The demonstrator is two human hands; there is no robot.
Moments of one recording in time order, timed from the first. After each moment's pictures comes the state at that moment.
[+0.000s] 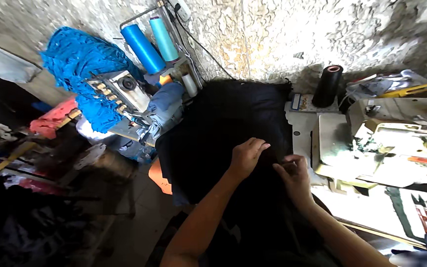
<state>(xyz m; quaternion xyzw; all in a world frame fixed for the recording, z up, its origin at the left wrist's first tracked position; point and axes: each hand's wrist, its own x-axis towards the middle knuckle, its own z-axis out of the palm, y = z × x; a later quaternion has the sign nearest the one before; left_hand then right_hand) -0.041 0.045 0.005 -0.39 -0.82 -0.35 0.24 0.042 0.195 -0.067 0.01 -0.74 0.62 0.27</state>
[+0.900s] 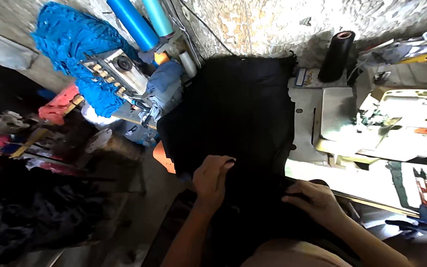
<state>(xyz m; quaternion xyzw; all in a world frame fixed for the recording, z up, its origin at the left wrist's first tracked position) 0.085 -0.024 0.033 -0.30 -0.82 -0.35 0.34 0.140 0.230 -0.060 0.26 -0.76 0.56 0.19</state>
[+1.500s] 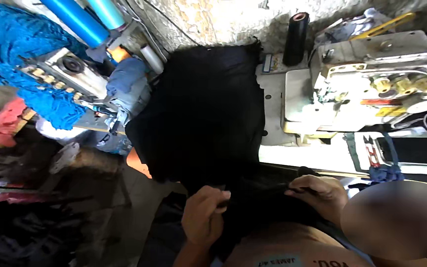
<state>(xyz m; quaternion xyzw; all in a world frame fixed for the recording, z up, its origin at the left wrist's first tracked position) 0.146 0.009 0.015 -0.38 -0.76 -0.41 0.34 0.194 0.277 -0.049 0.21 -0.78 0.55 0.22</state>
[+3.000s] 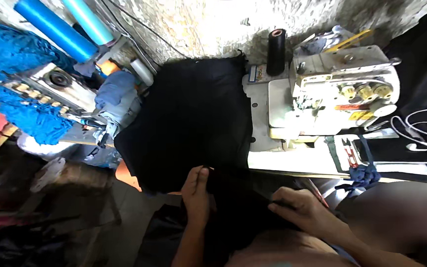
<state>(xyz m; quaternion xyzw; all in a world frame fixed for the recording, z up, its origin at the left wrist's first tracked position) 0.115 0.033 -0.005 -0.09 -0.77 -0.61 0.16 0.210 0.269 -0.040 0.18 -0.78 0.59 0.09</state>
